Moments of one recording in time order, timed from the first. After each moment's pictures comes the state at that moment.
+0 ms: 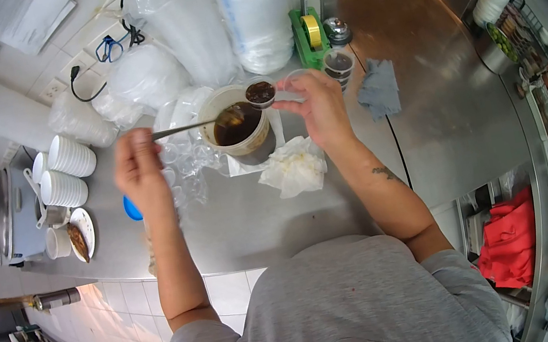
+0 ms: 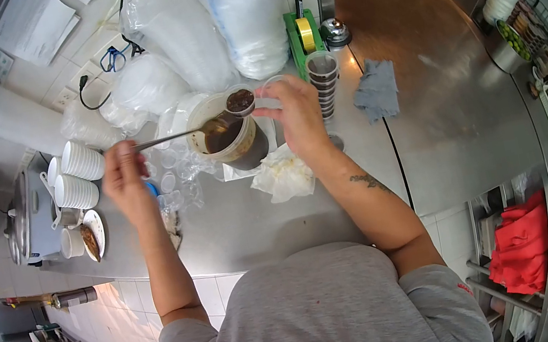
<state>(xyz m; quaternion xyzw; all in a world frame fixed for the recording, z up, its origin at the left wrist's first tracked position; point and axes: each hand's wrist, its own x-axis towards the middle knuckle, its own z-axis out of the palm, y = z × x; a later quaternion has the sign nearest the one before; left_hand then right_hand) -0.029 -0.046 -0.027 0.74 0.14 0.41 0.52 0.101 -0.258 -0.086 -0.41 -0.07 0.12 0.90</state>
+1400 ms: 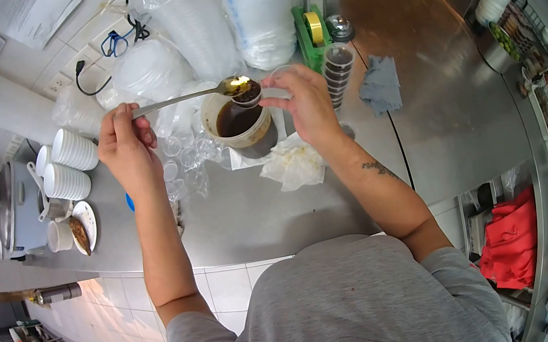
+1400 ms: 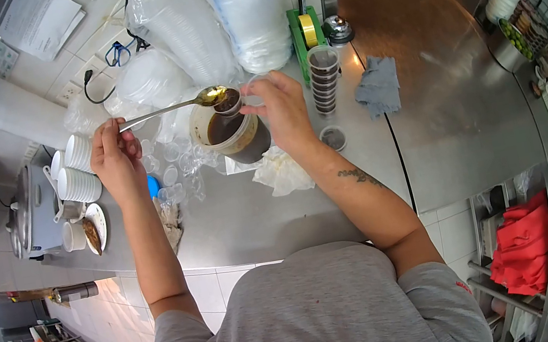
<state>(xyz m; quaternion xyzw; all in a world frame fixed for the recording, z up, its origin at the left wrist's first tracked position) -0.013 -0.036 0.000 0.61 0.13 0.40 0.67 0.092 -0.239 -0.081 -0.42 -0.09 0.13 0.90</state>
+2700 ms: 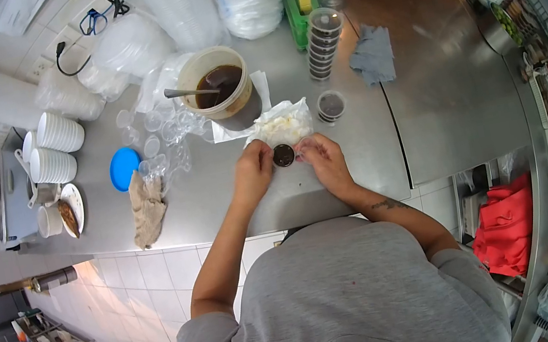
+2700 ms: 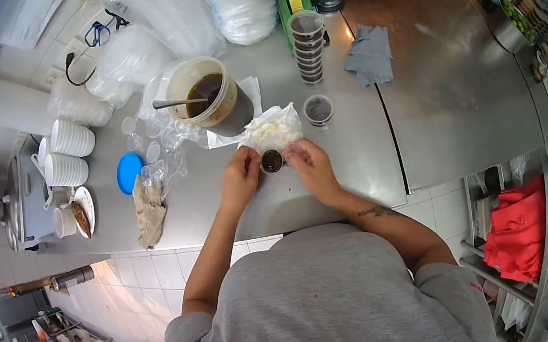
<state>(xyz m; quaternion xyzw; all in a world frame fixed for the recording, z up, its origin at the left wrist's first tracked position) -0.051 -0.142 -0.212 0.89 0.04 0.13 0.44 -0.009 -0.320 -0.229 -0.59 -0.10 0.19 0.78</state>
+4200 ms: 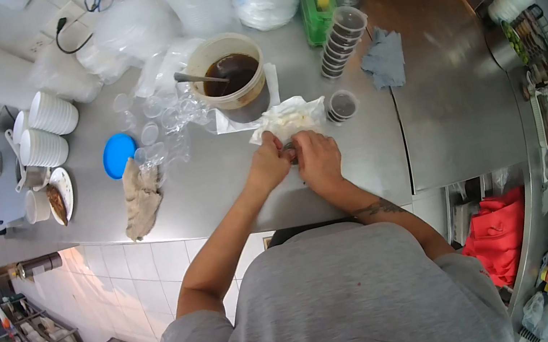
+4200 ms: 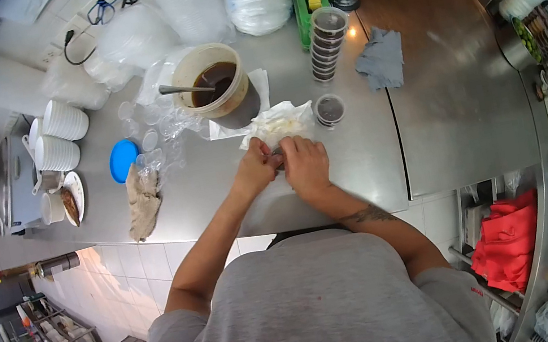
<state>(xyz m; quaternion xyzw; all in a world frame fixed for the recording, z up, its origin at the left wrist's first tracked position) -0.034 -0.154 -0.225 0.83 0.17 -0.09 0.53 -0.007 -0.294 -0.232 -0.90 -0.29 -0.14 0.30</state>
